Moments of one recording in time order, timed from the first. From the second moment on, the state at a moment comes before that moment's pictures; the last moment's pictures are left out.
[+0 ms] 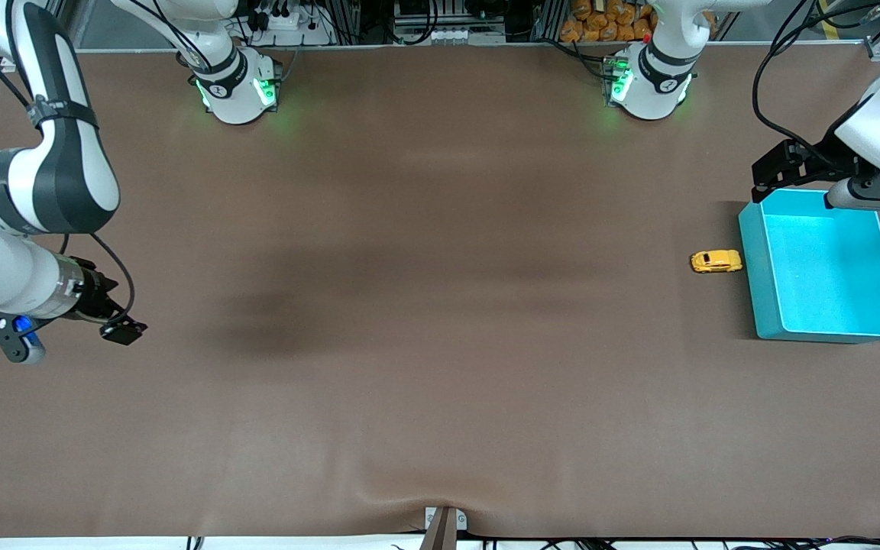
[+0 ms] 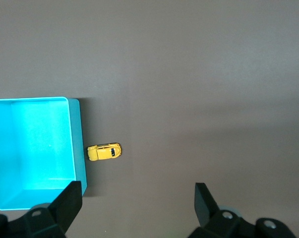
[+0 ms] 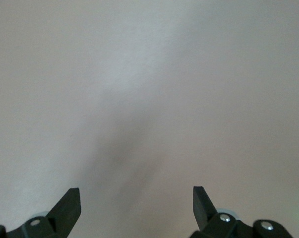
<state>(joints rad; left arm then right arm) -0.05 -0.01 -0.08 -1.56 0.00 1.57 -0.03 -0.12 0.36 0.20 -1.53 -0.11 1.79 0.97</state>
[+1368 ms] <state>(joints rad) -0.02 0.10 -0.07 -1.61 0.00 1.57 -0.25 -0.15 0.26 0.21 -1.41 -0.01 1.65 0.45</state>
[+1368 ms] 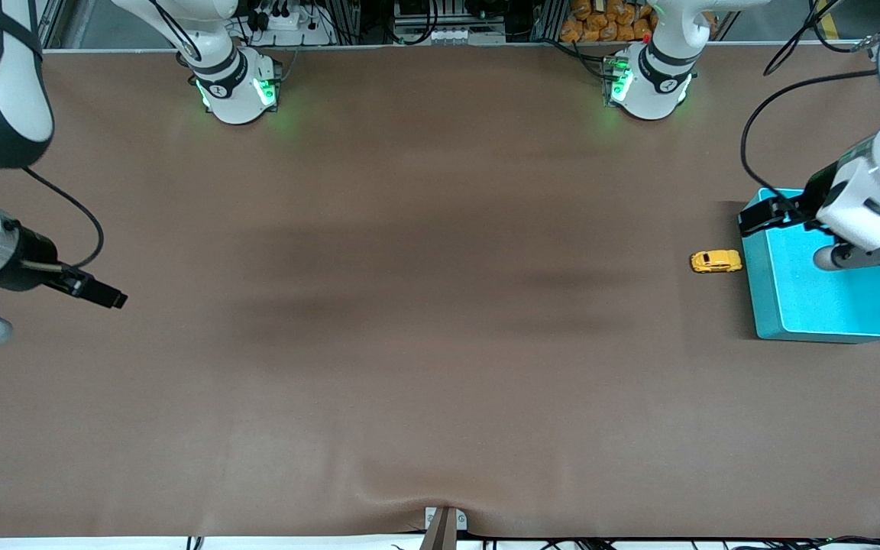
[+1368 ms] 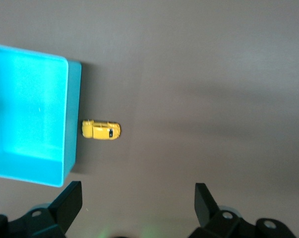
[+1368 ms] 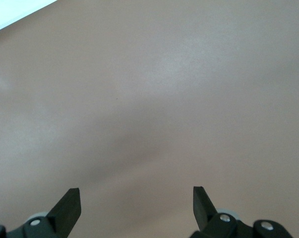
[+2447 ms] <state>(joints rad) 0.11 0.06 -0.07 -2.11 0.00 2.00 -0.66 -0.15 0.13 0.17 -1.41 -0.01 1.51 0.08</state>
